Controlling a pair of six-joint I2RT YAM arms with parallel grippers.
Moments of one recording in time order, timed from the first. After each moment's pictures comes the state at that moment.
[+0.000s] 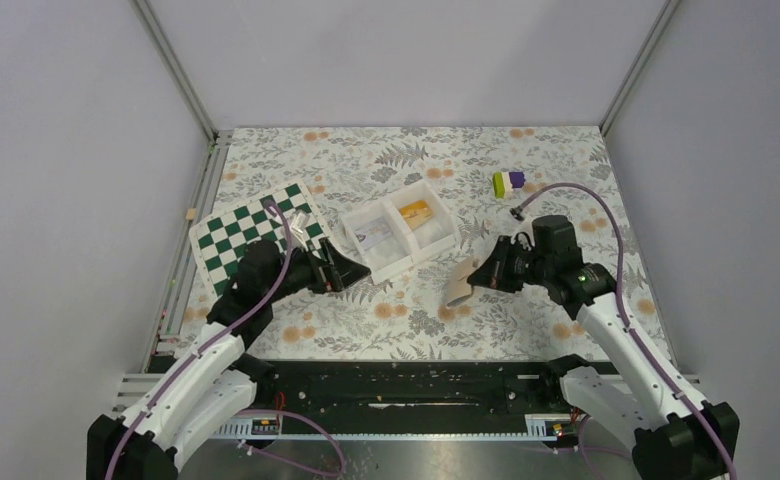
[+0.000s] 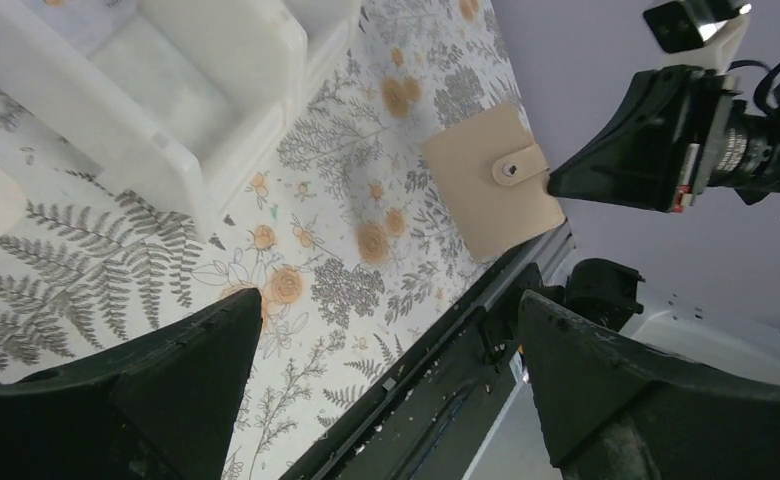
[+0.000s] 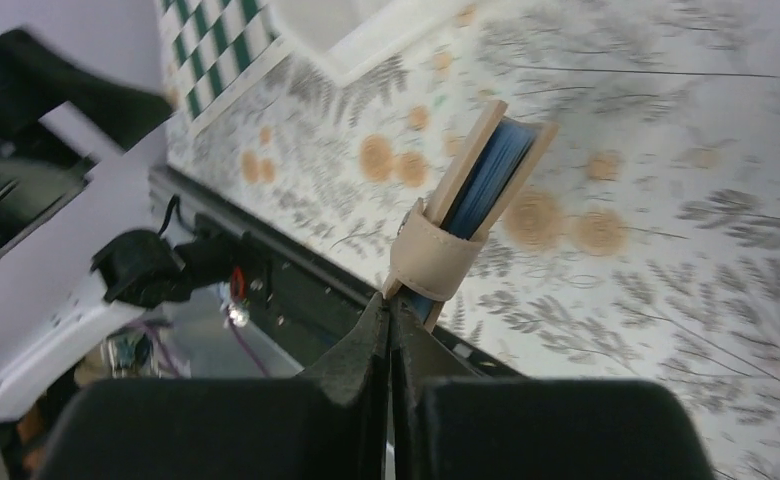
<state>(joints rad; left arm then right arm) -0.41 0.73 0.48 -0.08 0.48 -0.72 0.28 0.90 0.71 -0.58 -0.50 0.60</state>
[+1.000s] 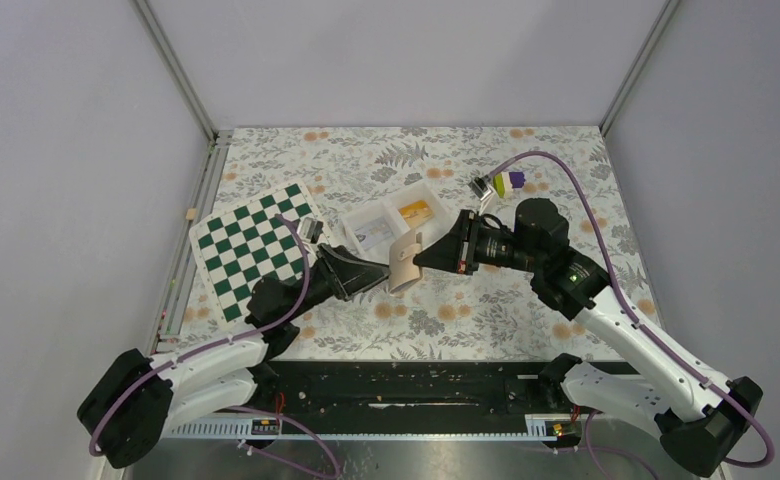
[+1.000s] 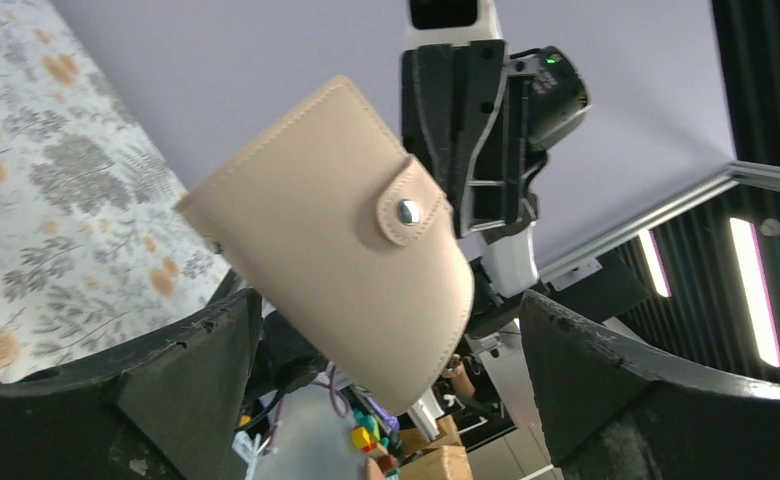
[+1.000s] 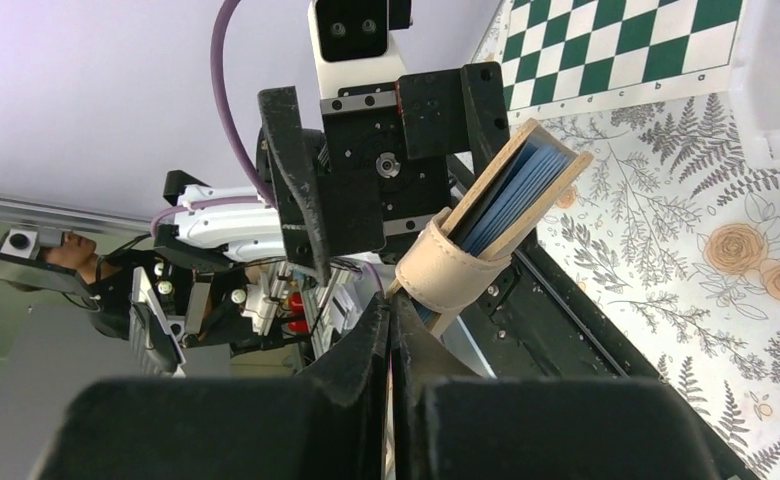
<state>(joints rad) -0.71 0.94 0.23 1.07 0.41 -1.33 0.68 0.95 0.93 -0.21 -0.57 0.95</state>
